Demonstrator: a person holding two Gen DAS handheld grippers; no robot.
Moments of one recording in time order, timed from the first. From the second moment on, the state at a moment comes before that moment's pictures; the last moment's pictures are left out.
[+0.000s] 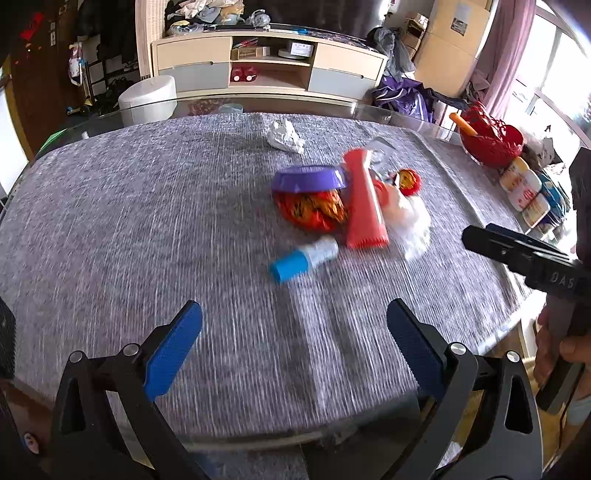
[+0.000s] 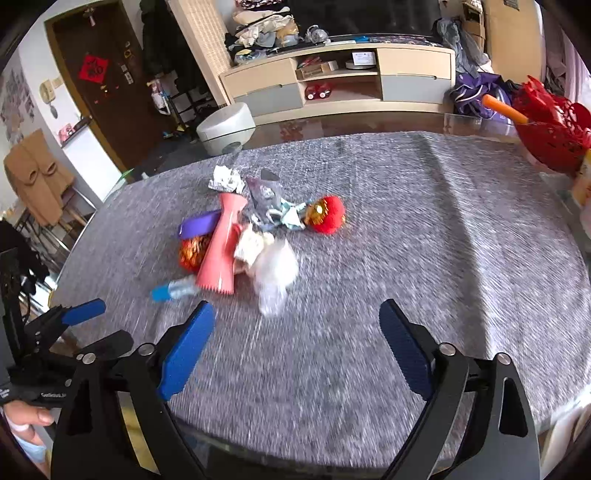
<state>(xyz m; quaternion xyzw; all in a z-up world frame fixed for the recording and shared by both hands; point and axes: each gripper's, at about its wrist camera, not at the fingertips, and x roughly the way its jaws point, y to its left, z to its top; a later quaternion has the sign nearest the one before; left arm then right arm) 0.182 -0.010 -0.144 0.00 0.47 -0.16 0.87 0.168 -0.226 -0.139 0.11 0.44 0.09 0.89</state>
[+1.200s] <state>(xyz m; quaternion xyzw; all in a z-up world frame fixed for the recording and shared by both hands) 0.176 -0.042 -0.176 0.08 0.46 -0.21 0.86 0.153 -0.219 -0.163 0.12 0.45 0.12 0.88</state>
